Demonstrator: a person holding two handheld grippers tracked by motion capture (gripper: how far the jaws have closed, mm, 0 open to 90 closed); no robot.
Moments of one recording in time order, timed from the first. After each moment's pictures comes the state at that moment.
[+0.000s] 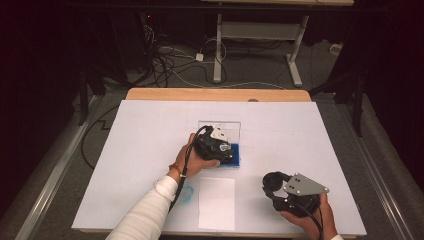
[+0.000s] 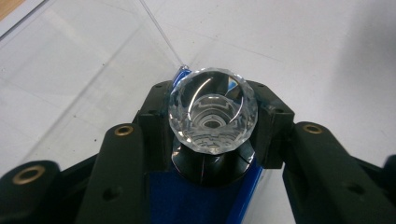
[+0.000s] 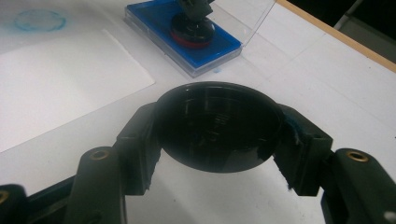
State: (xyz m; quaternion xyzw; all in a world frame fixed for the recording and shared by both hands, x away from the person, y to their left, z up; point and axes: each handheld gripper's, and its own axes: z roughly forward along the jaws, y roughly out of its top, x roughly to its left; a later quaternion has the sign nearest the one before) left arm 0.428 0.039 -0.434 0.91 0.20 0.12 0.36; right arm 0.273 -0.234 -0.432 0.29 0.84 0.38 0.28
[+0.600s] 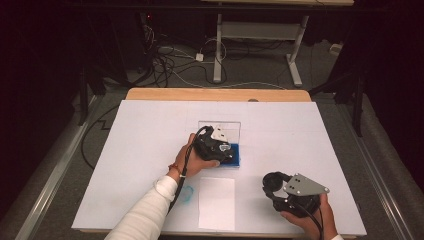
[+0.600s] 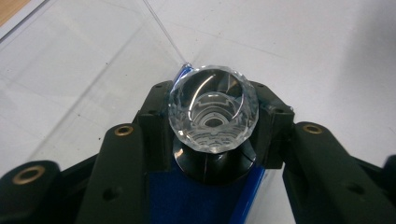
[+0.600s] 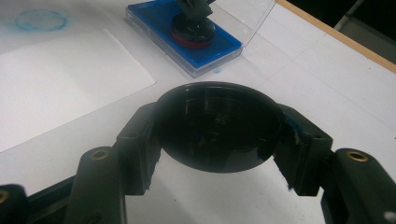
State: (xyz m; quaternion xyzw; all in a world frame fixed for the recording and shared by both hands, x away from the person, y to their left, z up) left arm 0.427 0.039 -0.434 0.91 0.20 0.12 0.35; right arm 0.272 -0.234 -0.432 0.28 0.84 0.38 0.28
